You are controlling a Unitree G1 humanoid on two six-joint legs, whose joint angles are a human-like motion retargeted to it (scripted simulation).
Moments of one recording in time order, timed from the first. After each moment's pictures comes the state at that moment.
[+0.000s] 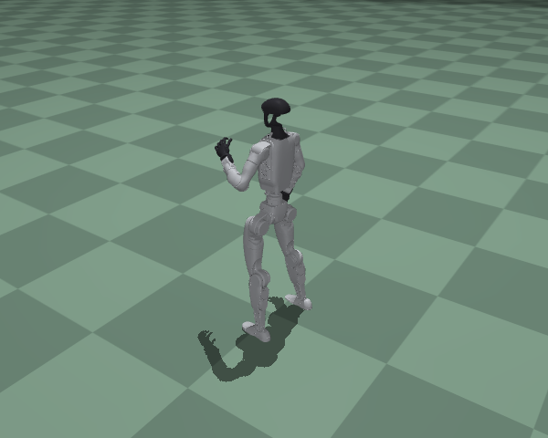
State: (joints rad) left arm -0.13 0.72 -0.33 -0.48 -0.06 -0.18 0.17; right arm 0.11 -0.39 0.31 0.95 -0.03 -0.01 -0.14; waist 0.14 0.01 0.04; left_leg 0.15 0.07 -0.05 0.02 -0.15 -0.10; right_leg 0.11 -0.19 -0.03 0.04 -0.06 0.23
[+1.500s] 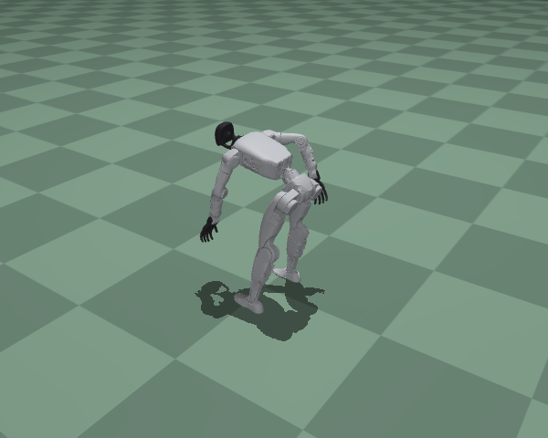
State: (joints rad) left arm -1.38 0.75 -1.10 1.13 0.32 0.08 0.31; right arm 0.11 -0.60 0.53 0.39 0.24 -0.12 -0.32; waist -0.18 -0.04 0.52; left_leg -1.09 0.09 -0.18 0.05 0.15 -0.26; right_leg -1.10 -0.13 -0.09 0.06 0.29 0.26
